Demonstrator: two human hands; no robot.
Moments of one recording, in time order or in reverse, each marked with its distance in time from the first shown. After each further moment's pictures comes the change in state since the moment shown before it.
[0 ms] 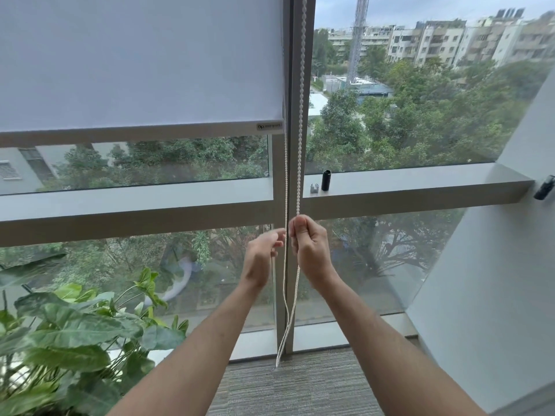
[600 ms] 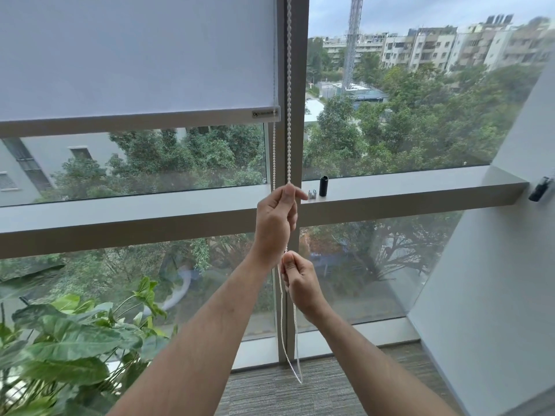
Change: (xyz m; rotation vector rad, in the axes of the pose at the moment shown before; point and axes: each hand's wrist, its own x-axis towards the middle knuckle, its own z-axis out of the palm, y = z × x) left_hand 0.015 0.095 0.030 -0.300 -0.116 0.292; right_hand -0.040 0.033 0.001 -0.025 -0.116 0.165
